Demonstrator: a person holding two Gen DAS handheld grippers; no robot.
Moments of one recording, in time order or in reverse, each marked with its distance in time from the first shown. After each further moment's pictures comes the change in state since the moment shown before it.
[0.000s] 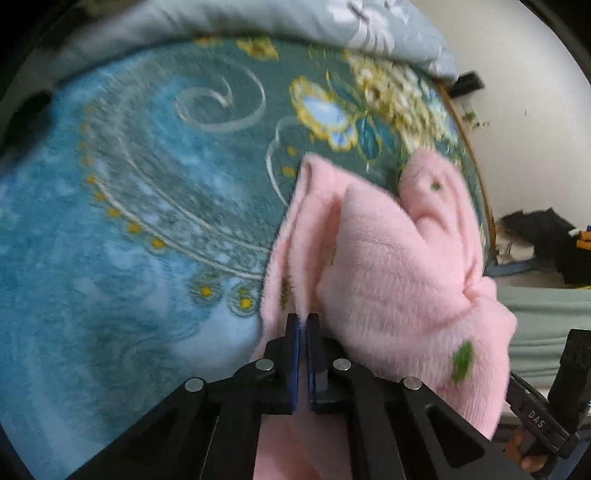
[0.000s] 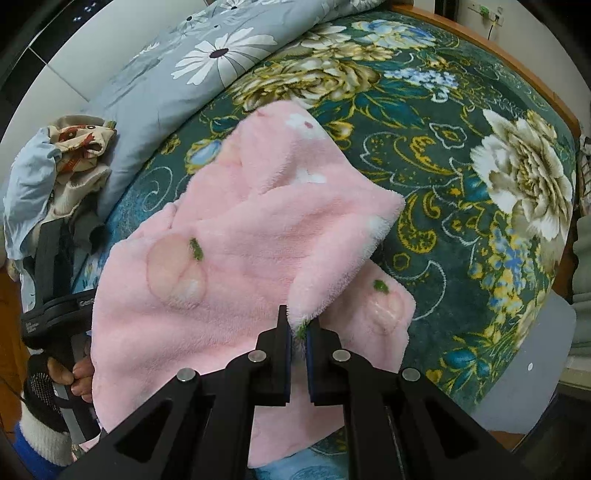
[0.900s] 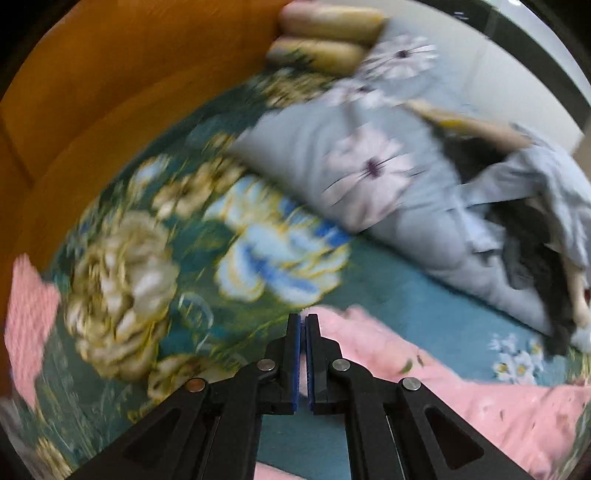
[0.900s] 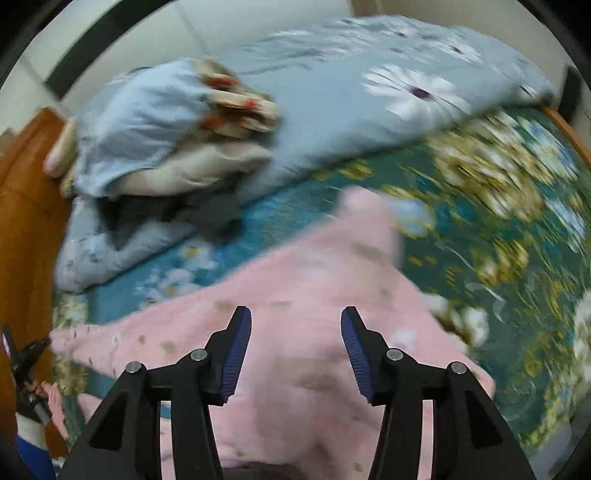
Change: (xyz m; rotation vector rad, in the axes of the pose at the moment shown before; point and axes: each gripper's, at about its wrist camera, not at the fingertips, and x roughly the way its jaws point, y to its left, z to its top) left arm -0.388 0.387 -0.277 -0.729 -0.672 0.715; right arm 0.012 0.161 0.026 -0.333 -0.044 0.148
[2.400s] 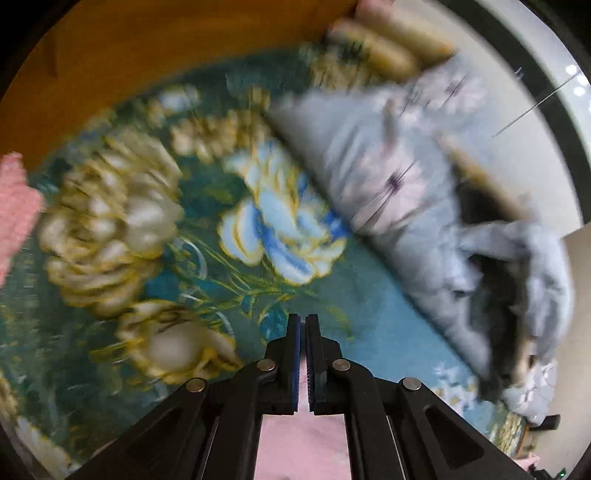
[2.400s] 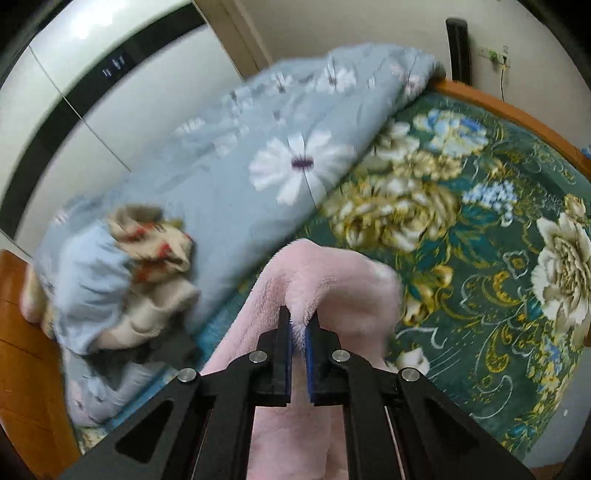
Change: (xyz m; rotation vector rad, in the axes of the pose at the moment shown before) left arm 0.019 0.040 0.005 -0.316 0.168 -0.149; right arm -0.042 -0.049 0.075 0.377 -0.218 -0.087
